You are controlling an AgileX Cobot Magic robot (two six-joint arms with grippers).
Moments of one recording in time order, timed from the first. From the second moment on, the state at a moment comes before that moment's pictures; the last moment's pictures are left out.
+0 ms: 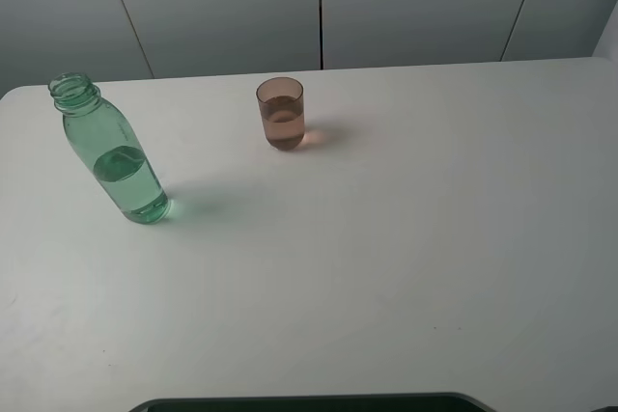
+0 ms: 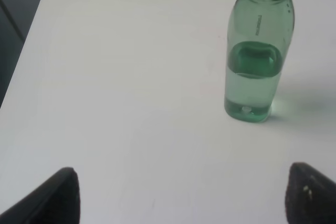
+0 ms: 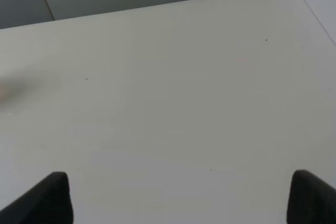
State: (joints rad) left arm -0.10 0.00 -0.55 0.02 1.15 0.03; right arm -0.03 0.00 -0.51 -0.01 1.11 0.12
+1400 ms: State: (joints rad) left arm -0.10 0.00 -0.51 0.05 1.09 -0.02; right arm -0.03 0.00 -0.51 -0.01 1.11 0.12
